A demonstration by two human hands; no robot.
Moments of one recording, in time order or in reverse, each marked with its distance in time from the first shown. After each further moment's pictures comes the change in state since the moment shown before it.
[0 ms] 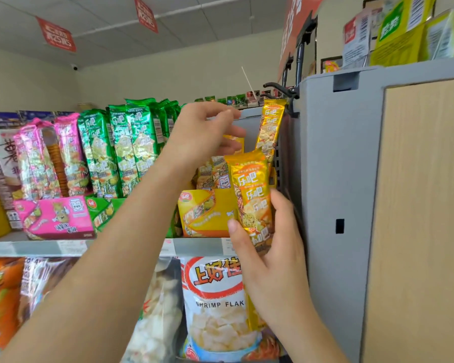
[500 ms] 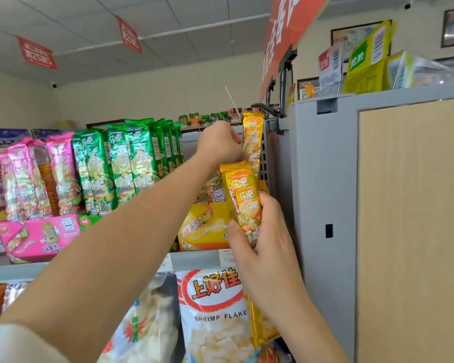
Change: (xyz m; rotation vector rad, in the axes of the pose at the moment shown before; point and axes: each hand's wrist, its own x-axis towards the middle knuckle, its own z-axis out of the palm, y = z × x) left_hand 0.068 -0.016 0.037 0.617 -0.101 0.076; right_hand 0.013 -0.006 0.005 -0.196 -0.033 0.015
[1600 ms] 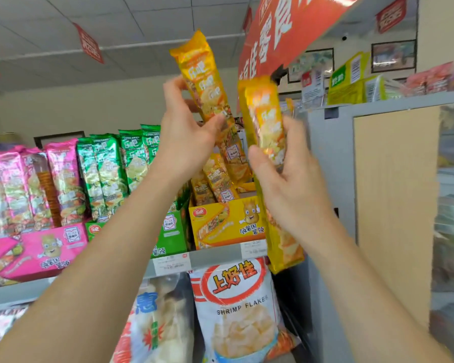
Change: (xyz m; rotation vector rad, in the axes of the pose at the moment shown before) left_hand -0.080 -0.027 -0.073 -0.743 0.313 0.328; right_hand 0.043 -0.075 -0.017 -0.170 0.229 -0.263
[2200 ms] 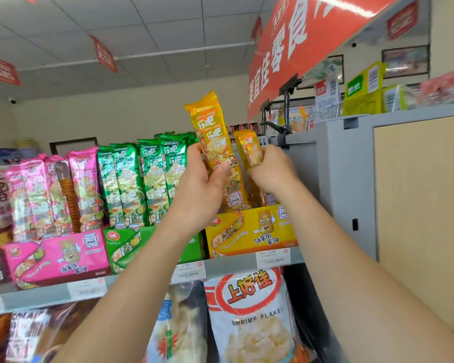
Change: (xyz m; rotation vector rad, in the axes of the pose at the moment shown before) left_hand -0.048 -0.024 -0.011 -0.015 -0.142 -0.132; right_hand 0.077 0.058 0.062 -0.386 -0.264 0.462
